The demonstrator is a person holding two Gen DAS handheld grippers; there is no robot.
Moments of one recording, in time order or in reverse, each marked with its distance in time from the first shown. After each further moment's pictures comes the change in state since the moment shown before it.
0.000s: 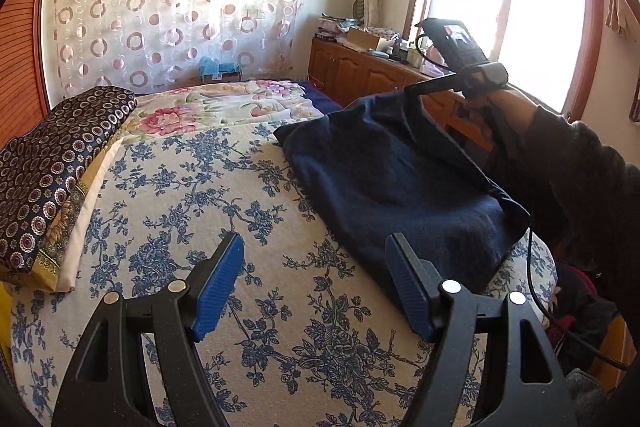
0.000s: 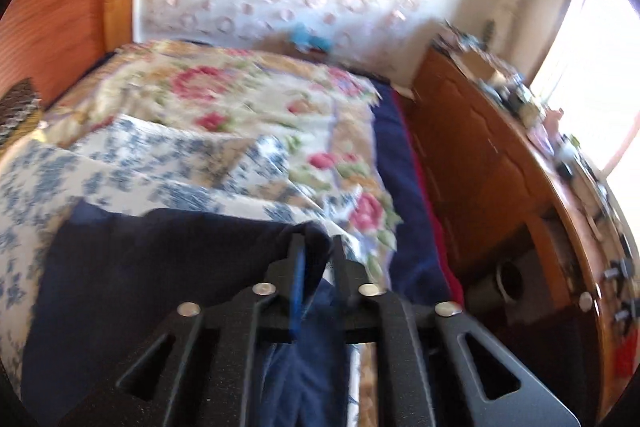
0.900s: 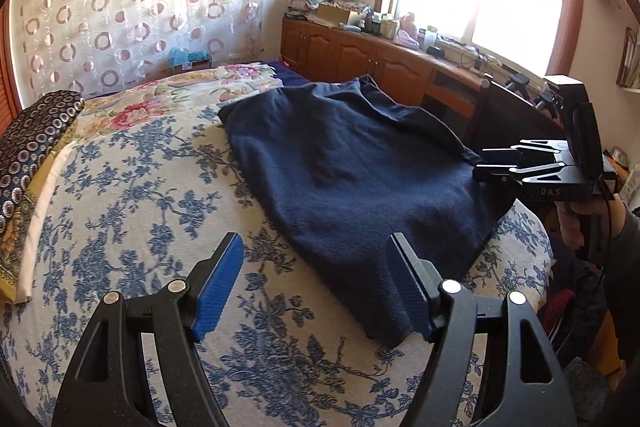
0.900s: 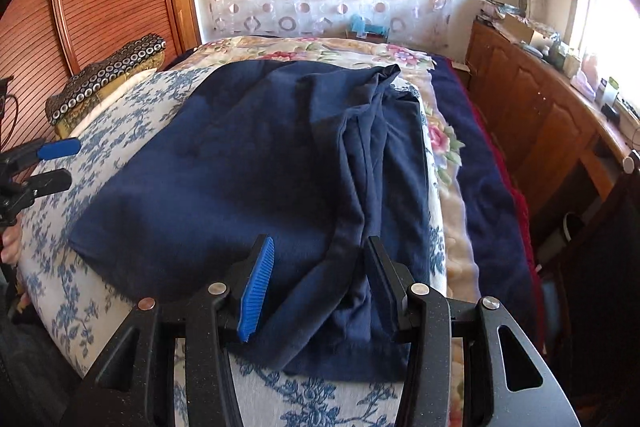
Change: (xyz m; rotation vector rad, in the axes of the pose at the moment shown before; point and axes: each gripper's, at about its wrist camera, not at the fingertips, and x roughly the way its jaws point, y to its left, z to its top) left arm 0.034 -0.050 -0.004 0.084 0.083 -0.052; right arm -0.123 -0.024 -0.194 0.049 -0.038 0.321
